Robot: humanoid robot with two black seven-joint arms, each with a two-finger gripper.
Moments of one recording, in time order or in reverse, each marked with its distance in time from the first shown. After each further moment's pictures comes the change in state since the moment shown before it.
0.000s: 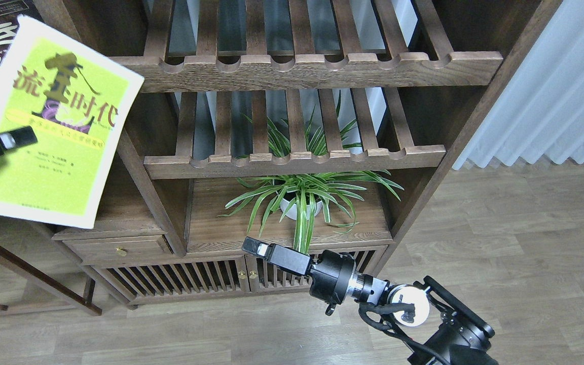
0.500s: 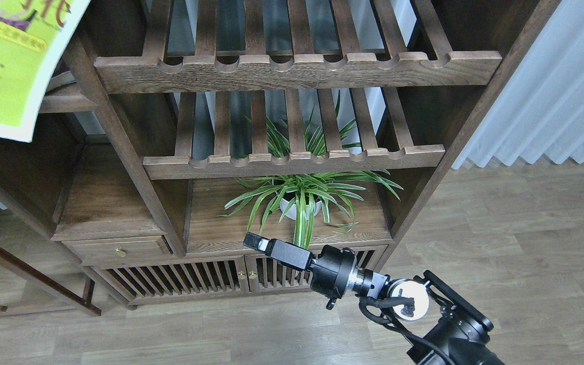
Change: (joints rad) left arm -0.131 0.194 -0.091 0.214 0.001 -0.001 0.018; right arm 0.017 0.000 0.003 -0.034 0.000 0.000 0.000
